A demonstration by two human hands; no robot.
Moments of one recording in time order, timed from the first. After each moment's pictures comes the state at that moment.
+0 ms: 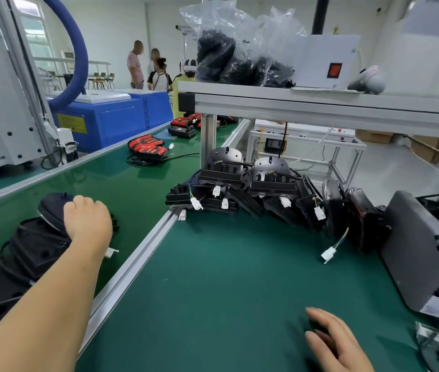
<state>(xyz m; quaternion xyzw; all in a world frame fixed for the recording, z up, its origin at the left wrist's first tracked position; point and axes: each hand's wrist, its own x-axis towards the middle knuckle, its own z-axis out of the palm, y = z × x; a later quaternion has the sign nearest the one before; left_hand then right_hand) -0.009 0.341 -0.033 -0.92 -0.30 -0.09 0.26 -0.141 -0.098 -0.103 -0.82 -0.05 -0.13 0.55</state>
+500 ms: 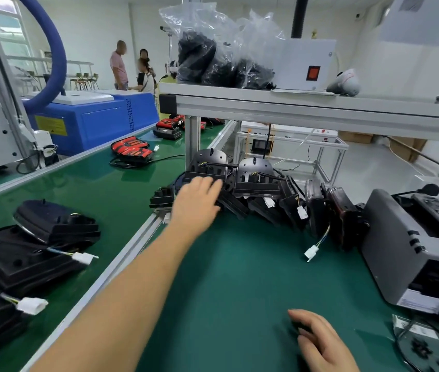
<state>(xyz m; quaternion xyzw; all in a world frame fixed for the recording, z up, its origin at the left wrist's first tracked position) 0.058 0.151 -0.014 -0.95 0.11 -0.29 0.06 -0.134 -0.111 -0.107 -0.85 -0.08 -0.12 0.51</state>
